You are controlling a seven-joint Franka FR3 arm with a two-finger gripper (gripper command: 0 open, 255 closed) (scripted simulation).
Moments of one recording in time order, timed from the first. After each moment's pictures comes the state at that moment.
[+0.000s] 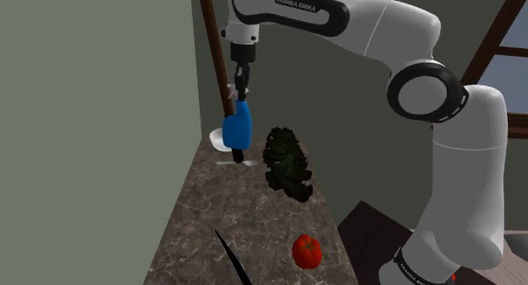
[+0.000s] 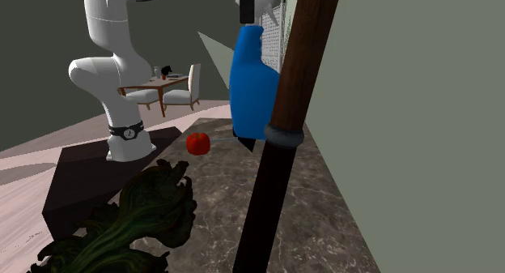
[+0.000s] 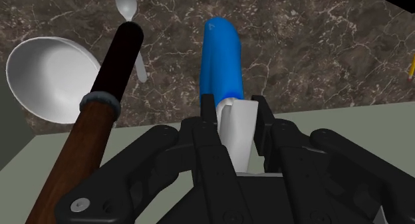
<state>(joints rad) 0.17 0.39 0.13 -1.05 -0.05 1.43 -0.45</state>
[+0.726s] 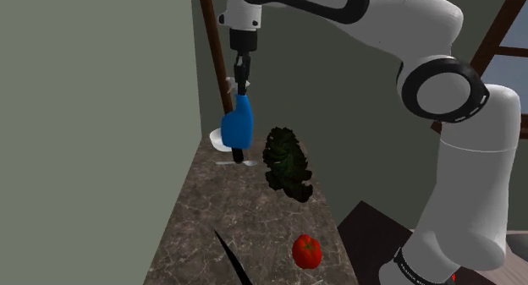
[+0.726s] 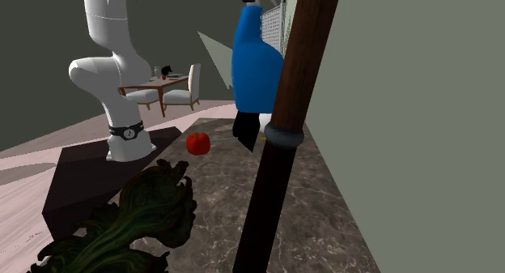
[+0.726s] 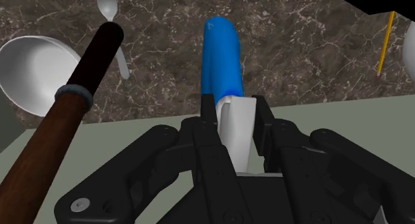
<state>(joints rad) 0.21 0.32 0.15 -1.04 -0.05 1.36 -0.39</state>
